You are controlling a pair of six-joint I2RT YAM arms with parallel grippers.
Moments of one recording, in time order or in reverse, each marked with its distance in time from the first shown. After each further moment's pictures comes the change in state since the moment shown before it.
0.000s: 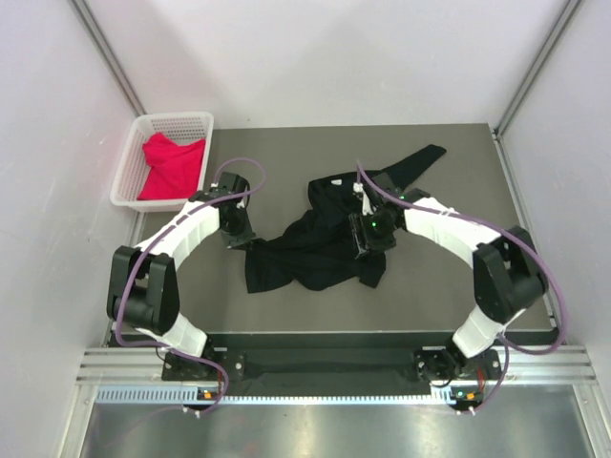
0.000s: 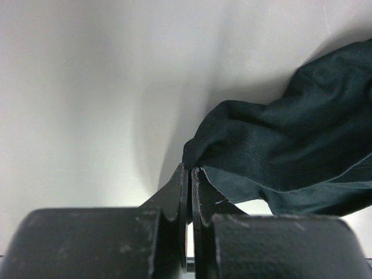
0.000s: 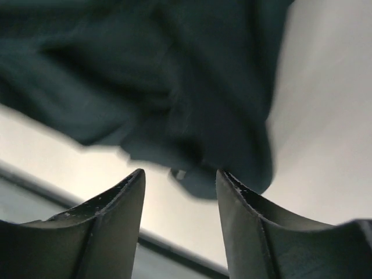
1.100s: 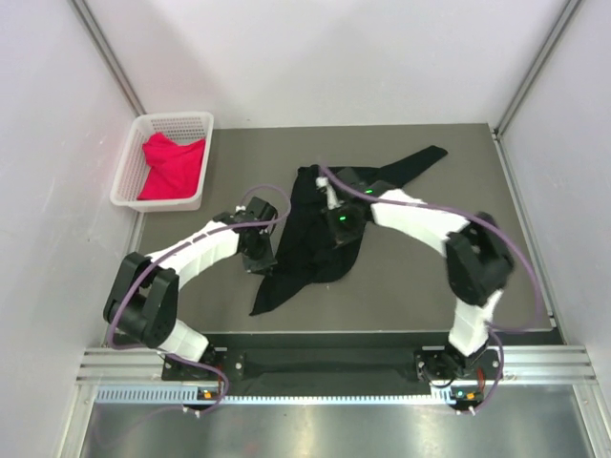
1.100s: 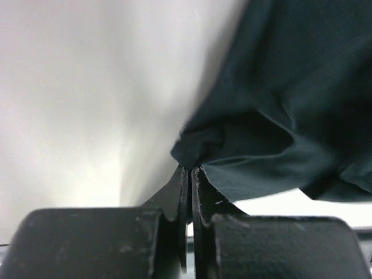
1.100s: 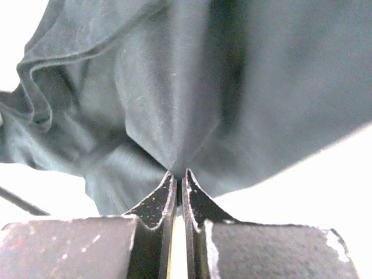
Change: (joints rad) left arm -0.243 -0.062 -0.179 0.051 0.018 -0.151; right arm 0.171 0.285 0.291 0.037 0.040 -0.027
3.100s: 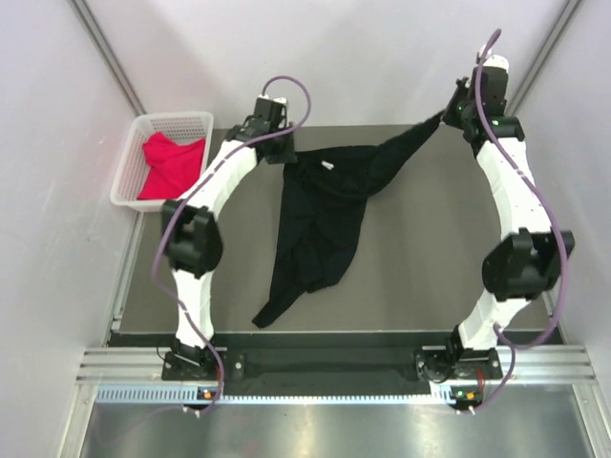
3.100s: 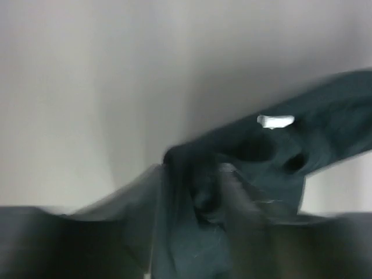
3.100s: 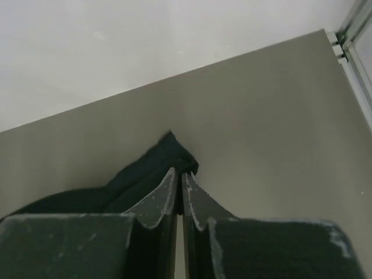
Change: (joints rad) left arm 0.138 0.541 1.027 0.051 0.032 0.355; right arm -0.664 -0.190 0.383 0.198 0.243 0.045
